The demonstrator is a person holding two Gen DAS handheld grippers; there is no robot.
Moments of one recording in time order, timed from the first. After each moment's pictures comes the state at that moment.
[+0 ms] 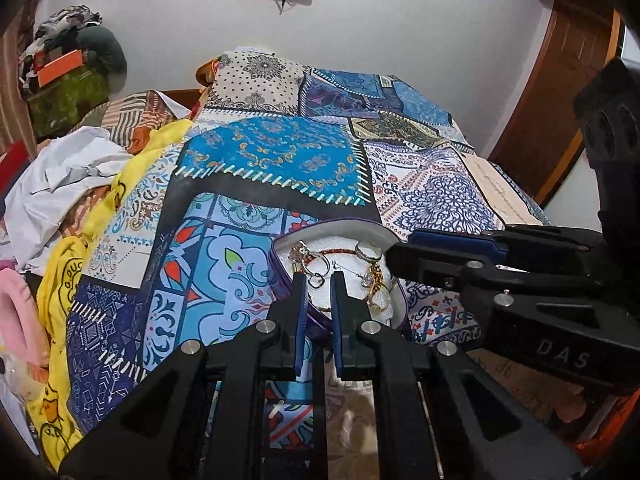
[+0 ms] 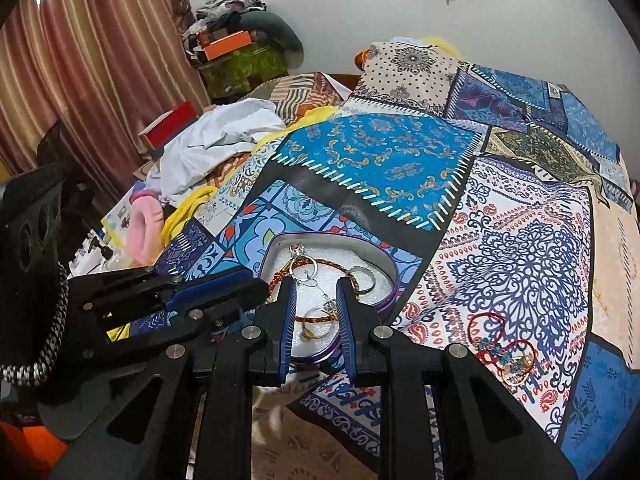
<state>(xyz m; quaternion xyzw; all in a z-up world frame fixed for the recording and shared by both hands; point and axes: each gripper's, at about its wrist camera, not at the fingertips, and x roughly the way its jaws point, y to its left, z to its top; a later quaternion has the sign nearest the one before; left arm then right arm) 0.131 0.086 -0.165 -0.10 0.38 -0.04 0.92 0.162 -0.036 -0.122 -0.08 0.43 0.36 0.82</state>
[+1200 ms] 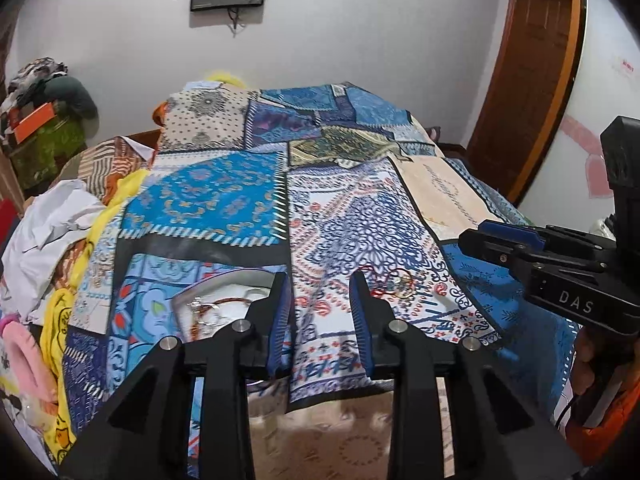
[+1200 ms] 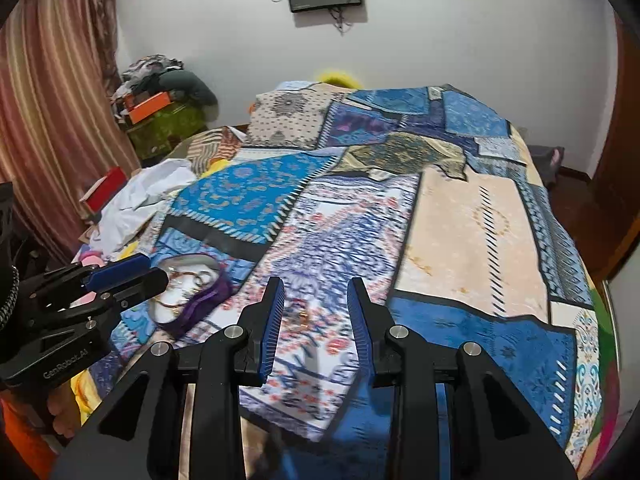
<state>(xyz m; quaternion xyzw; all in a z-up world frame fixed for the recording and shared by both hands) 0.148 -0.007 -0.122 -0.04 0.37 -0.07 0.93 0.170 -0.175 -0.088 -0.02 0.39 0.23 0.89</state>
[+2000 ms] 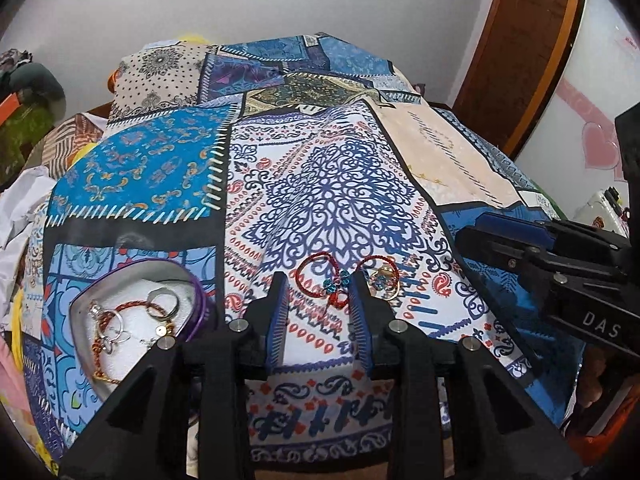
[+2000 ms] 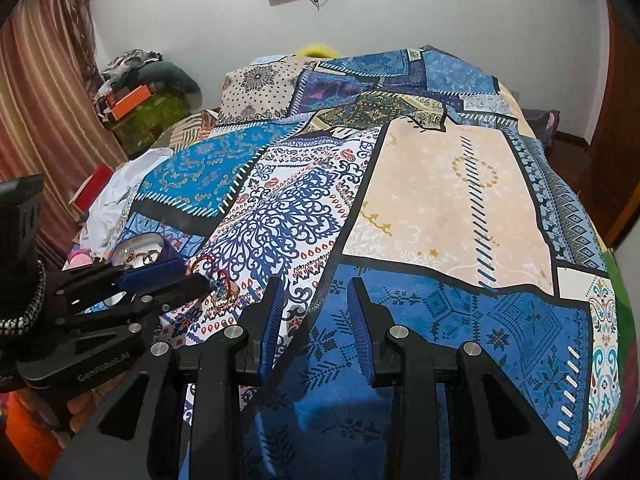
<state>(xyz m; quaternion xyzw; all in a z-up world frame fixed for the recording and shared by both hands) 0.198 -0.051 -0.175 -0.03 0.43 -0.11 0.90 0.190 -0.209 -0.125 0.00 0.43 0.23 0.87</state>
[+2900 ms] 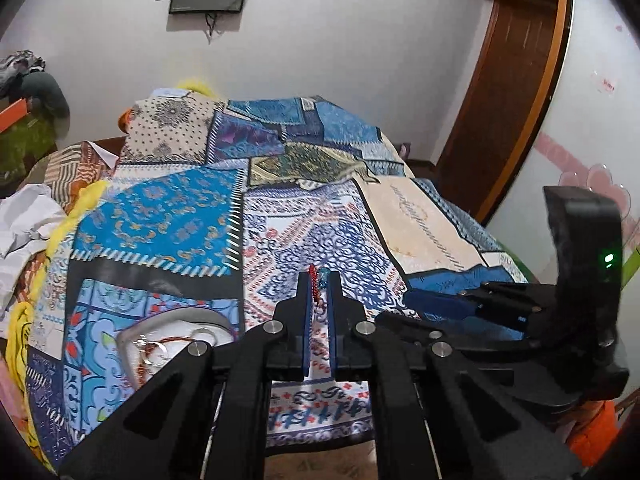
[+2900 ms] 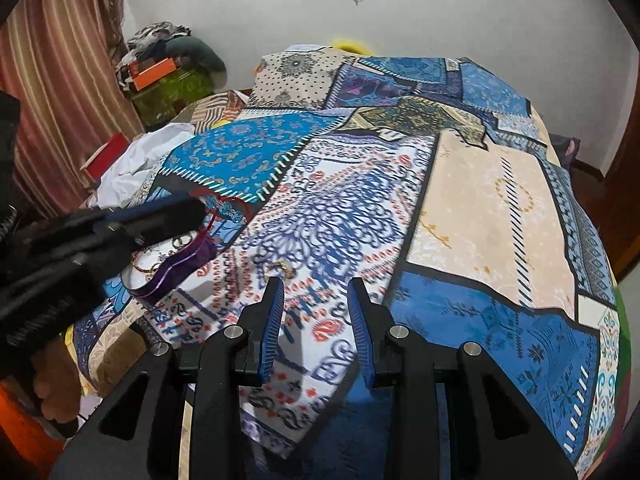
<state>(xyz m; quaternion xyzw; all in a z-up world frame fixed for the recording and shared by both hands) 0.172 -0.015 -0.118 -0.08 0.34 -0.13 0.93 0.182 -0.160 -0.120 -0.06 0.43 0.26 0.86</state>
